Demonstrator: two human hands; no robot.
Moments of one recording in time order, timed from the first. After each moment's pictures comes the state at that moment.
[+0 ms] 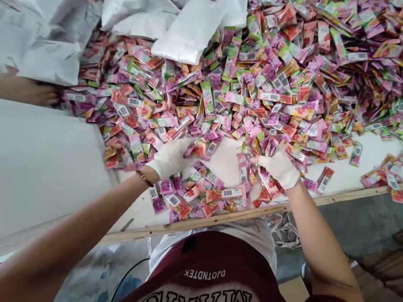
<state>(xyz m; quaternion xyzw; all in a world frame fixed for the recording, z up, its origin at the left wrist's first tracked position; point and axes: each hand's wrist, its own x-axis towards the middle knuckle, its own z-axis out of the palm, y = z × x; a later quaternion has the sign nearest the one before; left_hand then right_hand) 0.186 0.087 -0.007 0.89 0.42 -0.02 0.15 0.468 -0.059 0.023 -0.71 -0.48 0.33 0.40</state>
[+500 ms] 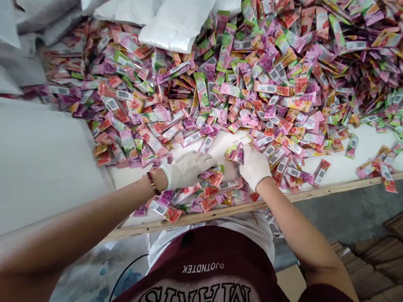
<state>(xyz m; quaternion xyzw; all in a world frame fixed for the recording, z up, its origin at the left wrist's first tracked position) 0.217 0.043 -0.003 0.96 0.18 -0.14 0.17 0.426 -0.050 -0.011 -0.80 -0.57 0.16 -0.02</state>
